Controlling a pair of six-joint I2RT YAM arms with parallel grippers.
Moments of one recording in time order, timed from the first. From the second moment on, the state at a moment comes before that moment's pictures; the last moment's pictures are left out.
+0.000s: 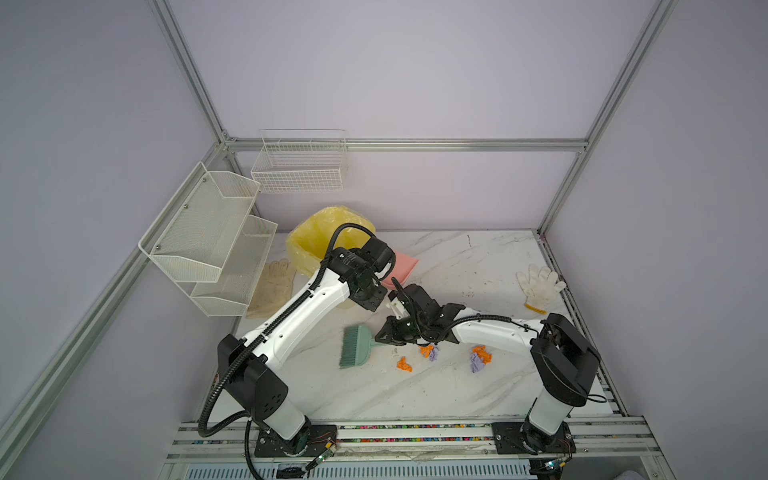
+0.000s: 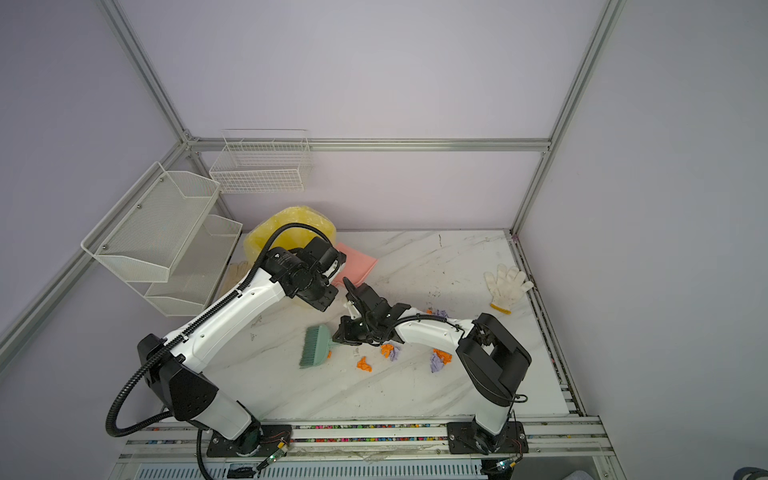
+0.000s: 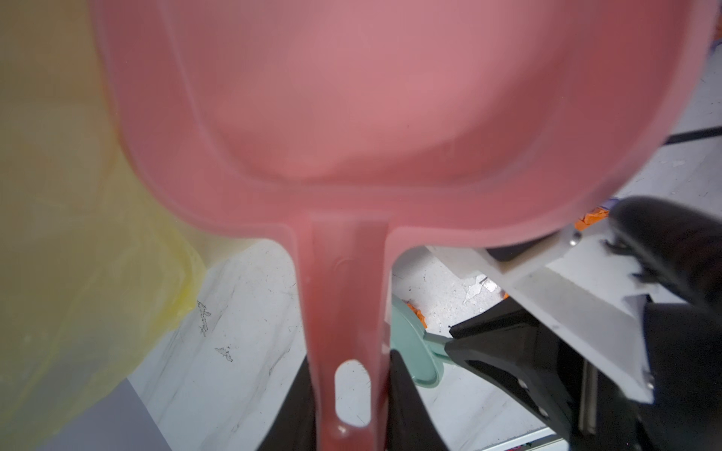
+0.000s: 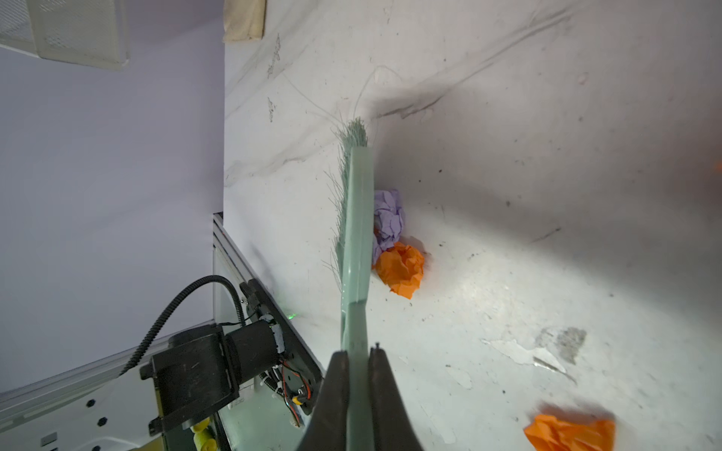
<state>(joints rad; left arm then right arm) -0.62 1.60 1.65 -1.27 -0.21 -0.03 0.90 1.74 1.12 -0.21 -0.46 0.85</state>
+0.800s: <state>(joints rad) -0.64 1.60 1.65 -1.23 -0.18 -0.03 0.60 1.33 0.99 -0.59 -0.41 0.65</state>
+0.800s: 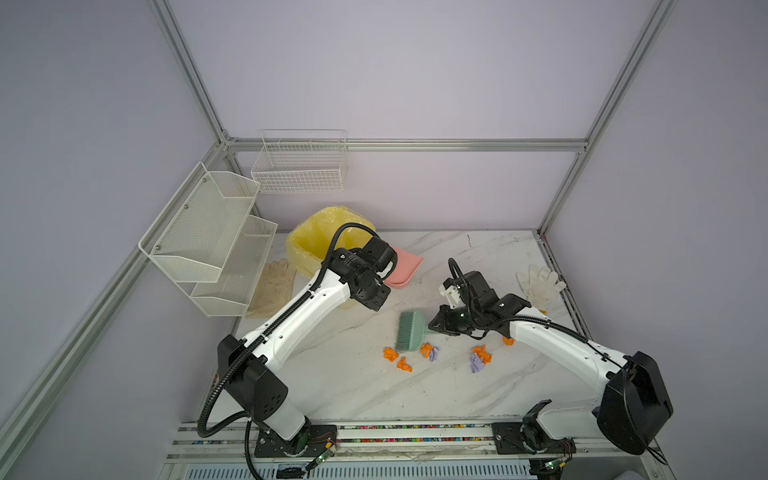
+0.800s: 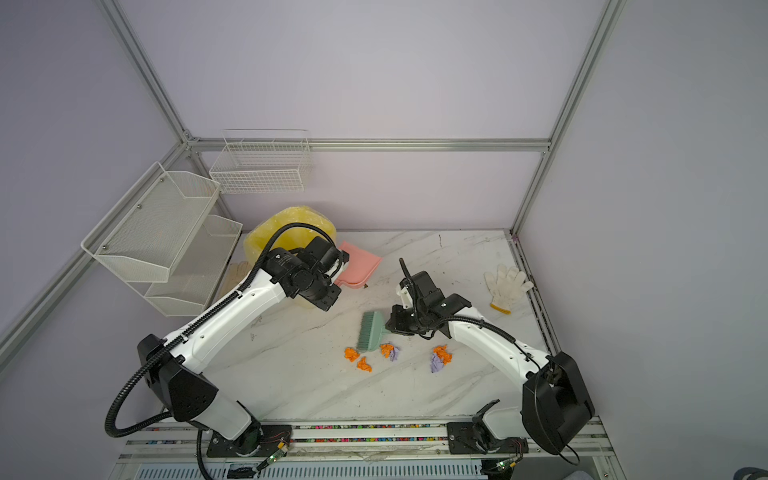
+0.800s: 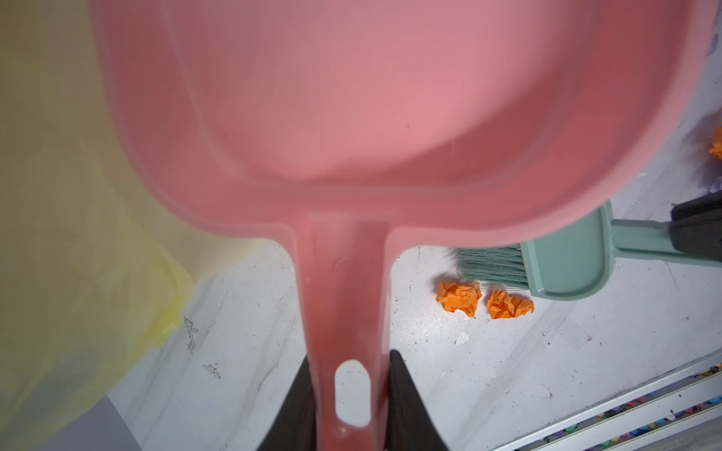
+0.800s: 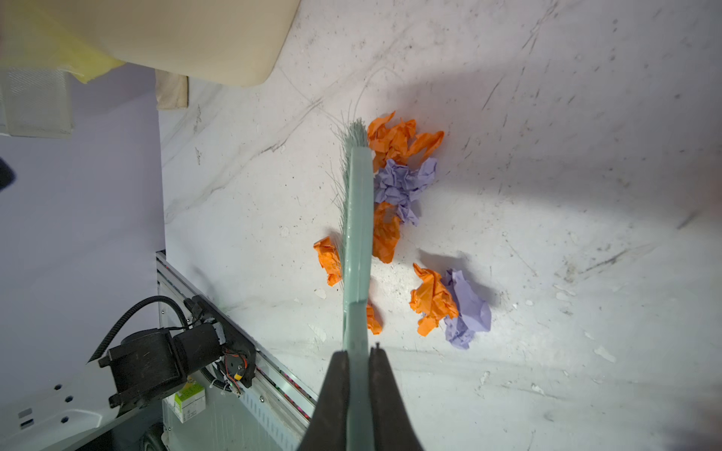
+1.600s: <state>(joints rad) -0.69 1.59 1.65 -1.23 -0.18 -0.03 0.67 1.49 0.99 -0.58 -0.61 0.52</state>
